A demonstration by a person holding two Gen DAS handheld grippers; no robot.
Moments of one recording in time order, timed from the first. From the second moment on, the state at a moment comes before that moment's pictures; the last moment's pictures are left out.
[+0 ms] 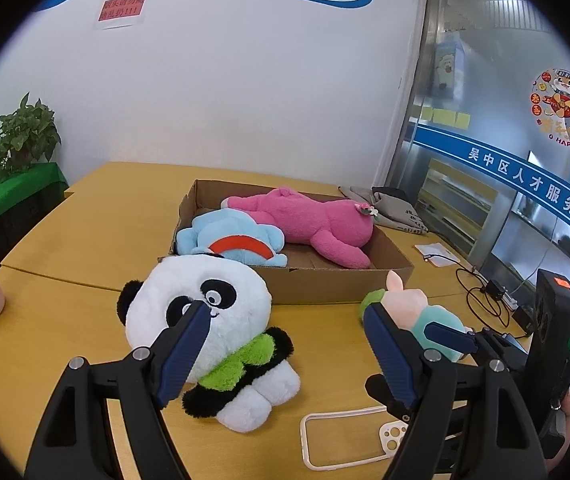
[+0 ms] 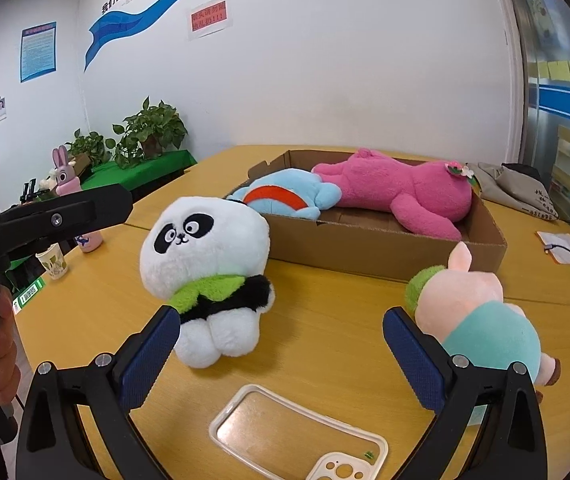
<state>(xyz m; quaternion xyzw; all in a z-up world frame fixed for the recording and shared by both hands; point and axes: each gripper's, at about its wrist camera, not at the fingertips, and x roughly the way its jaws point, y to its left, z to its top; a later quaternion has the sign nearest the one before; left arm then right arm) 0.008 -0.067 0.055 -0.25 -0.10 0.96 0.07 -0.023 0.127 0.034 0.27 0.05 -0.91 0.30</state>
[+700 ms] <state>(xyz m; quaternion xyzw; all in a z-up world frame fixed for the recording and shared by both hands) -0.065 -0.182 -0.039 -0.35 -0.27 0.89 -0.01 -0.082 0.017 -0.029 0.35 0.12 -0.84 0.40</state>
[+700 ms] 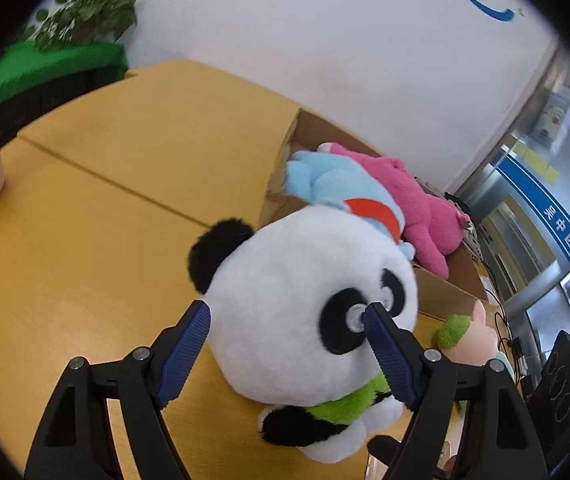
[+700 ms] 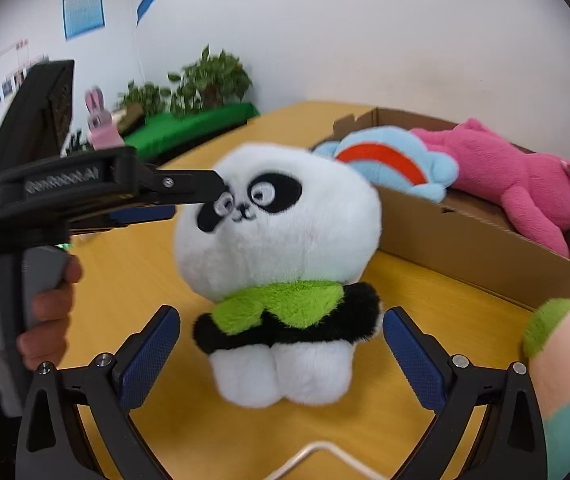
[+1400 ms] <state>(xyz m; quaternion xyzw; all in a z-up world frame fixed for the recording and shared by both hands) -0.050 -0.198 -0.049 -0.33 -0.34 0.88 0.01 -0.087 0.013 -0.065 0.42 0.09 -0.82 0.37</state>
